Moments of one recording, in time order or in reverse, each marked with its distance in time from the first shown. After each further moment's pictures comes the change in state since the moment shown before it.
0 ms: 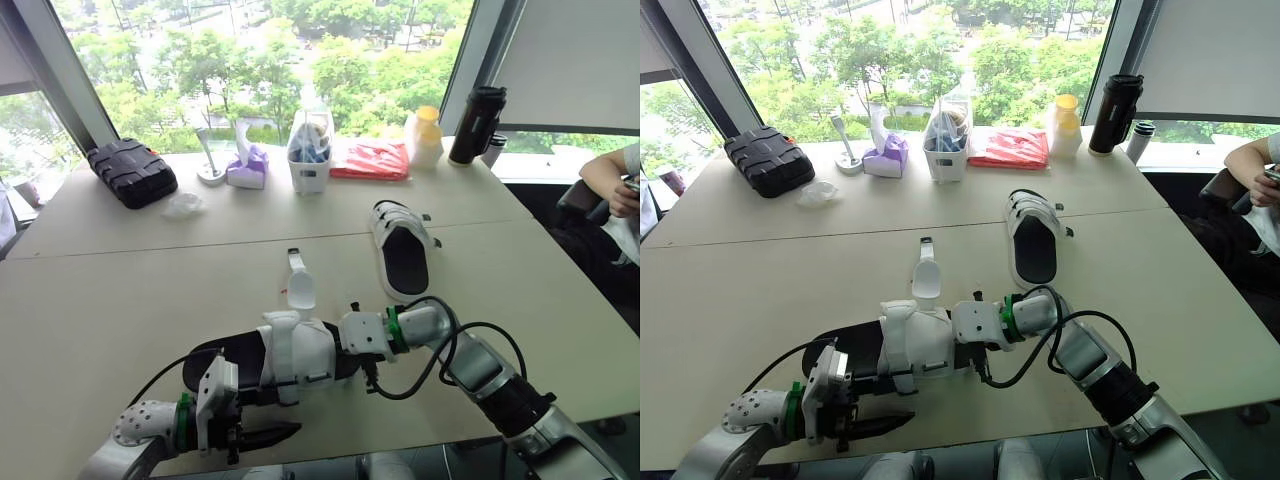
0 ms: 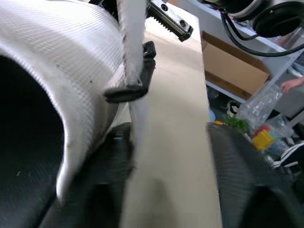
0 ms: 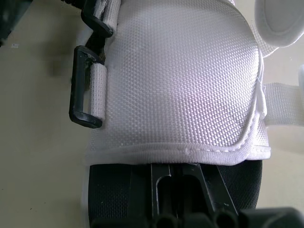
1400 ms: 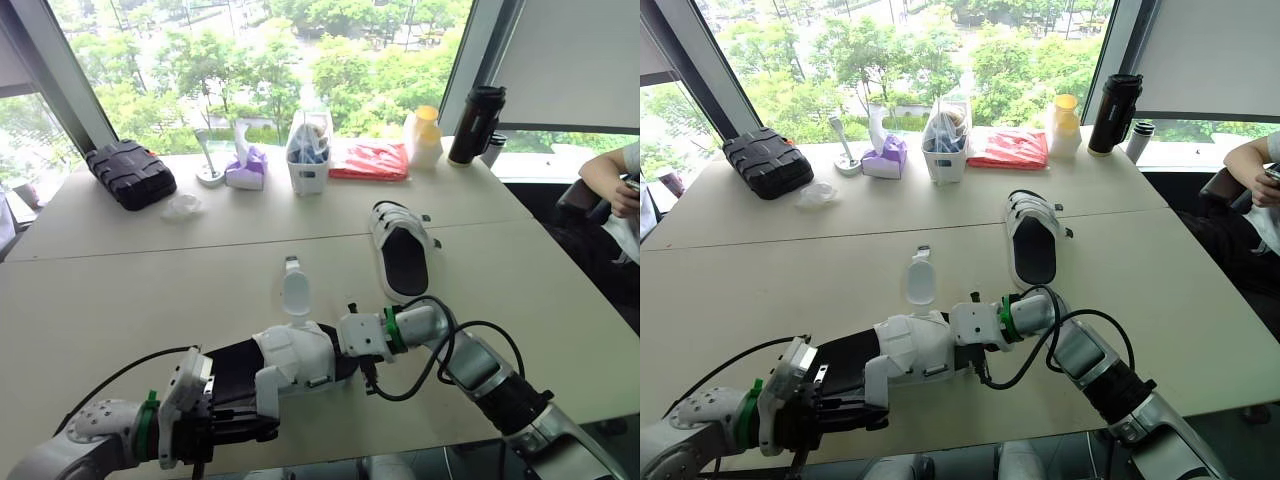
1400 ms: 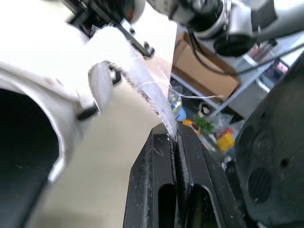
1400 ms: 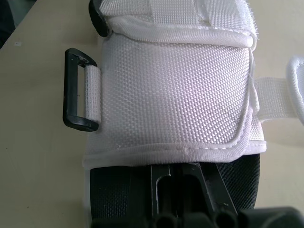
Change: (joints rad) left arm 0.078 0.270 0.193 -0.235 -0.414 0.330 0.054; right arm -0.018 0.002 0.016 0.021 0.002 -0.029 0.014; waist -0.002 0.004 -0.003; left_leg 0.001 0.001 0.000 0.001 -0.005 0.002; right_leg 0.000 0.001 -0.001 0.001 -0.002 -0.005
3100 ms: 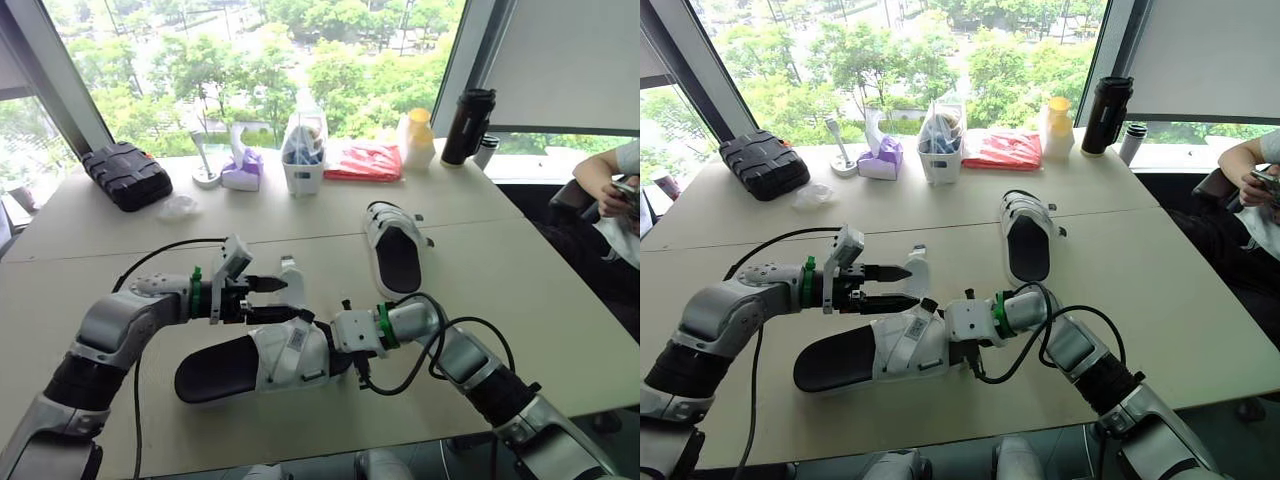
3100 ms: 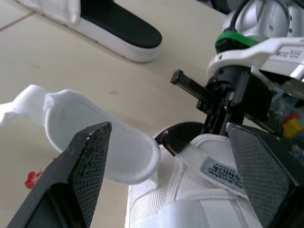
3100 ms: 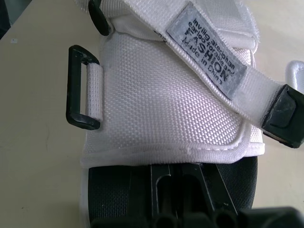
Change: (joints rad) left arm -0.825 -0.083 -0.289 0.456 0.243 0.175 0.055; right arm -0.045 0.035 0.018 0.080 -0.008 -0.053 -0.026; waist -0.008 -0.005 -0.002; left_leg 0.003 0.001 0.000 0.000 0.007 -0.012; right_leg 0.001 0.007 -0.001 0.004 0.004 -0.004
